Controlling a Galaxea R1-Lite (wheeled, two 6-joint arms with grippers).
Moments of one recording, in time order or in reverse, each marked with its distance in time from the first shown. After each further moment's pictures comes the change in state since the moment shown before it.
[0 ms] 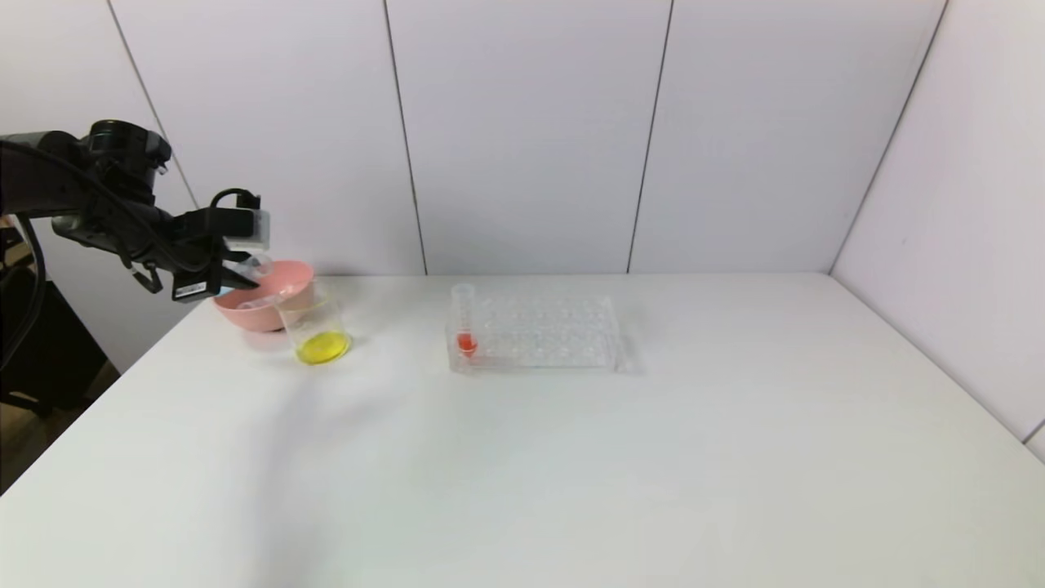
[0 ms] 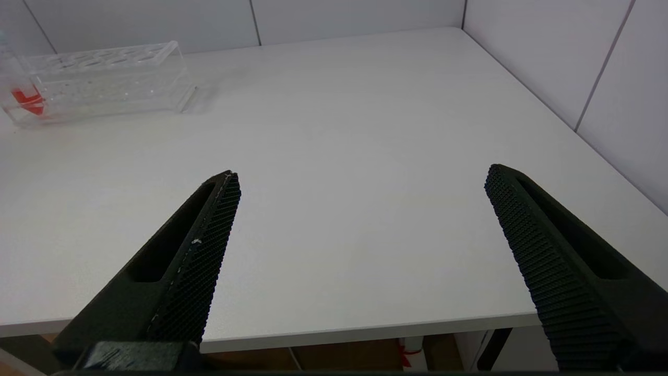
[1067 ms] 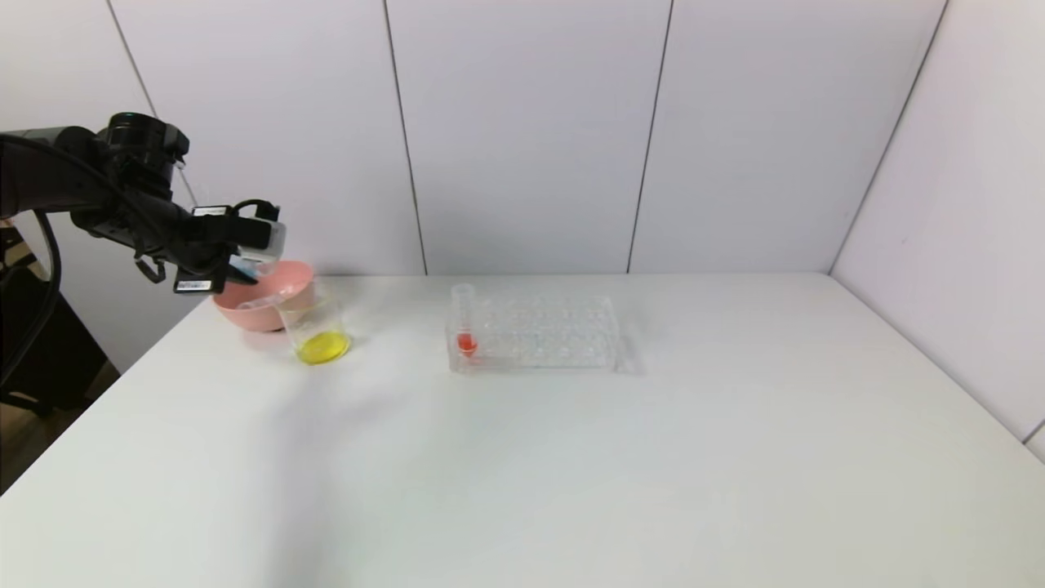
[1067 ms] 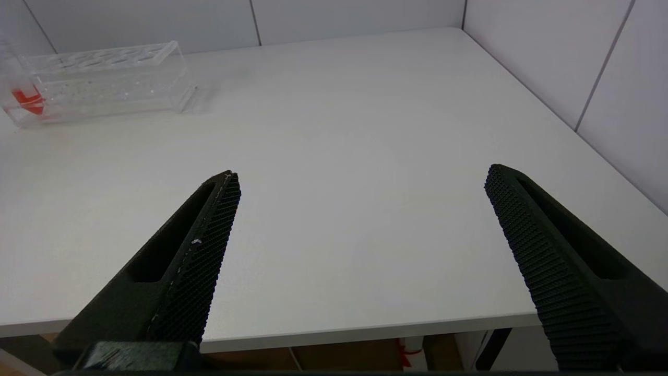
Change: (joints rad) left arm -0.044 0.000 -0.016 -0.016 0.138 0.135; right arm 0.000 0.000 0.000 0.000 0.000 0.000
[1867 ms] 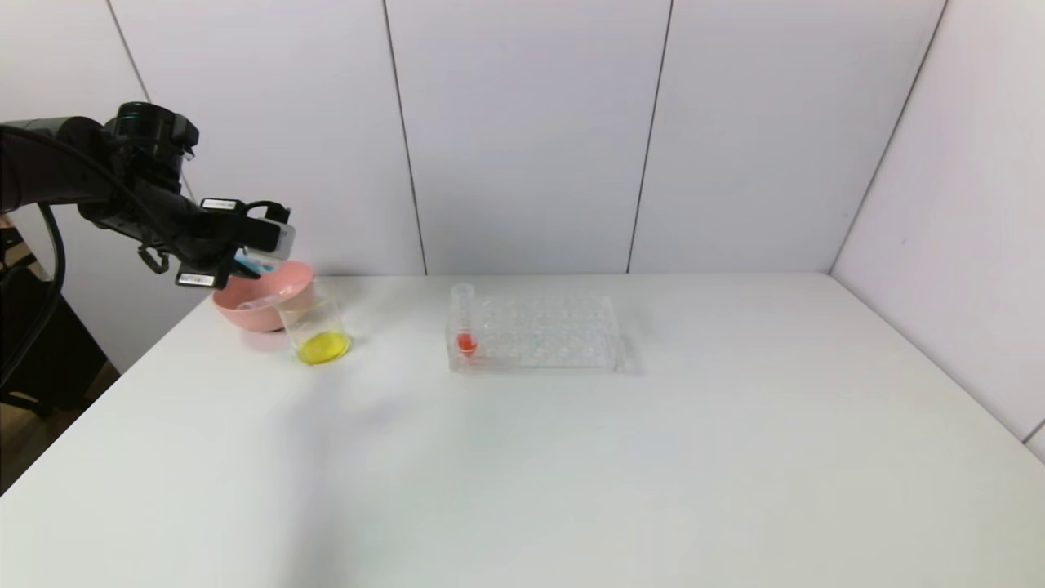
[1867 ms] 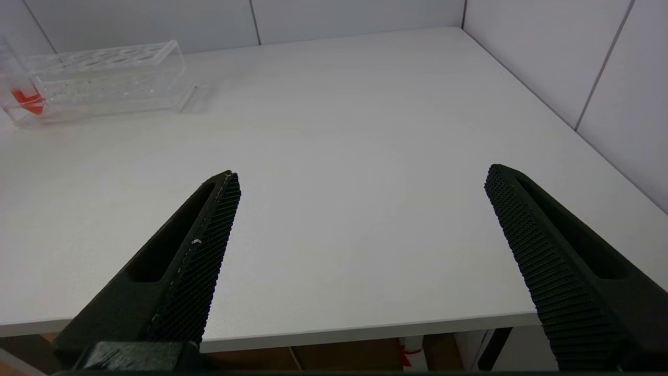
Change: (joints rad) left arm -0.034 -0.022 0.001 0.000 0.056 0.077; right arm 0.000 0.000 0.000 0.000 0.000 0.000
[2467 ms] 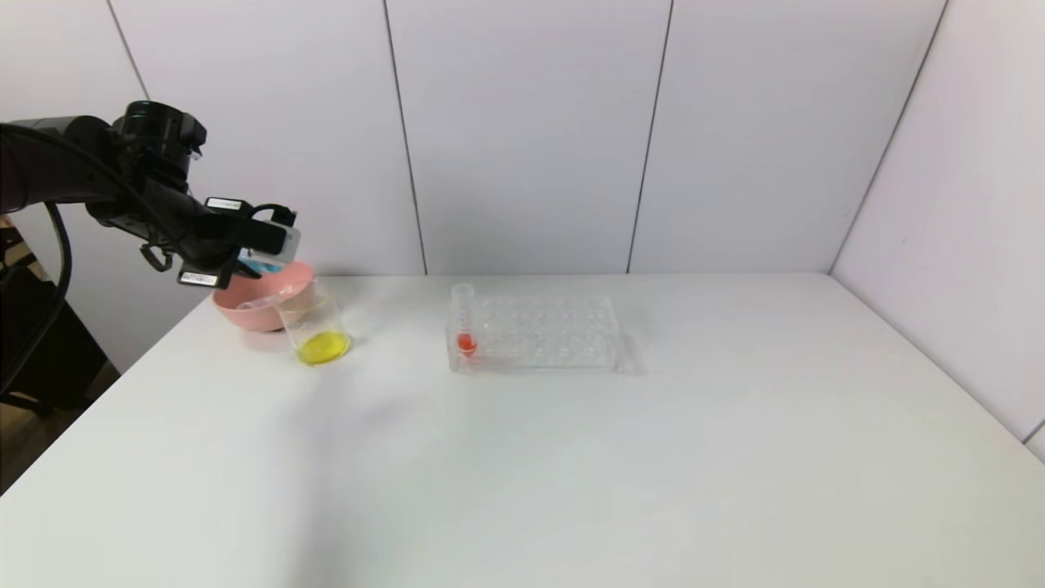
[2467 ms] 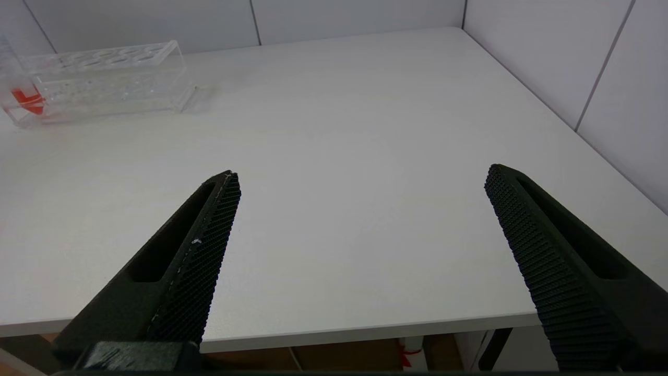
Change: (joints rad) left arm -0.020 -0.001 0.000 -0.003 0.045 0.016; right arm 0.000 0.000 0.000 0.000 0.000 0.000
